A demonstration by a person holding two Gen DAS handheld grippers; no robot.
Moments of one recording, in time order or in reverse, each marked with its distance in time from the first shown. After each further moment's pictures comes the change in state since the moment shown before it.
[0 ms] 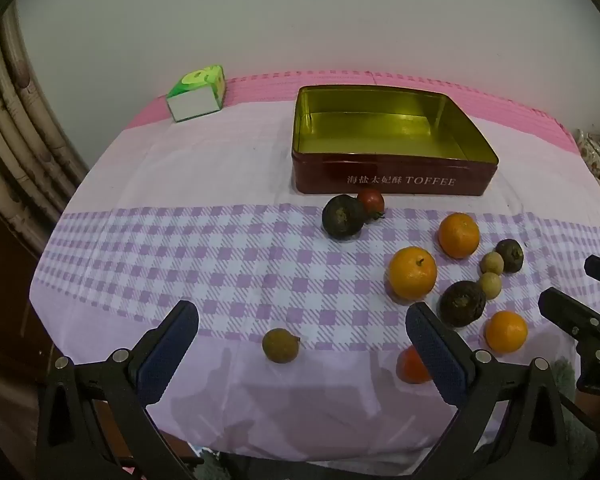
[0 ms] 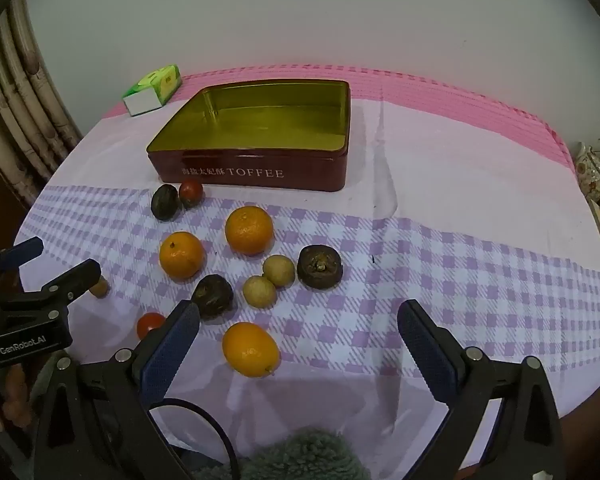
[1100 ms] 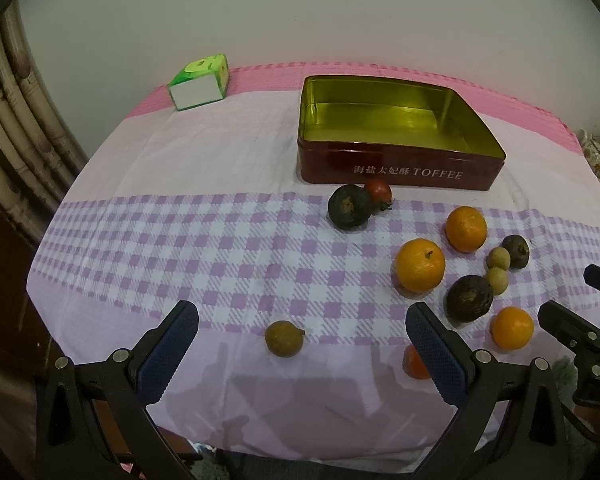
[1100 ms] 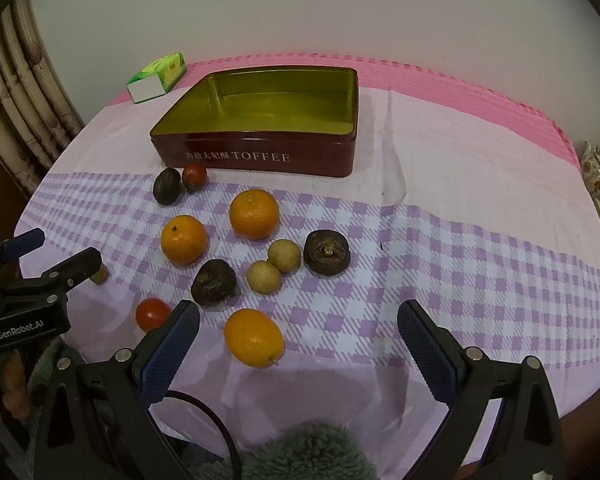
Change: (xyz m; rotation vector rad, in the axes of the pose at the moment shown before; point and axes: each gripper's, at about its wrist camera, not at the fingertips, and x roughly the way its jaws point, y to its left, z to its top) left arm 0.008 0.007 -0.006 -0.022 0.025 -0.006; right arm 0.007 0.002 -0.005 -0.014 0.033 0.007
